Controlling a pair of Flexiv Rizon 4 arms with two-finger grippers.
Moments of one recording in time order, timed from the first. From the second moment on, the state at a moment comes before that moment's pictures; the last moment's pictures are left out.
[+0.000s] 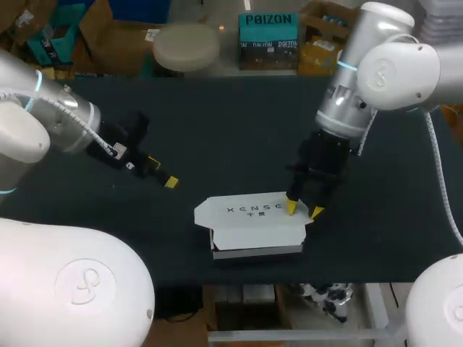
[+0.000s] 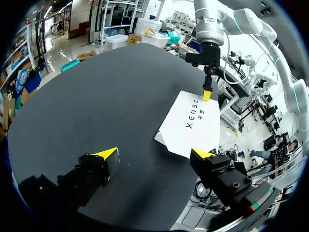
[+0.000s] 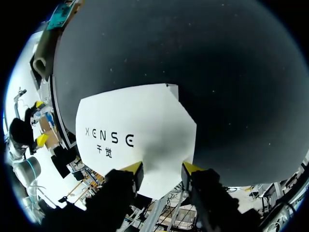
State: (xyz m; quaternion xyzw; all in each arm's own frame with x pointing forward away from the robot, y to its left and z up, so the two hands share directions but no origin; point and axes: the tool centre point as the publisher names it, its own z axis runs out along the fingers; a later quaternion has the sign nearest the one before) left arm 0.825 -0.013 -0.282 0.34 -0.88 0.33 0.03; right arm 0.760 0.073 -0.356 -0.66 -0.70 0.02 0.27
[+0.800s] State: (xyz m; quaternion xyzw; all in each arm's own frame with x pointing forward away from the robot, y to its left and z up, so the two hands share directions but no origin) left arm 0.834 -0.032 -0.291 0.65 -0.71 0.26 0.10; right arm 0.758 0.072 -0.361 -0.65 -0.71 -0.02 0.26
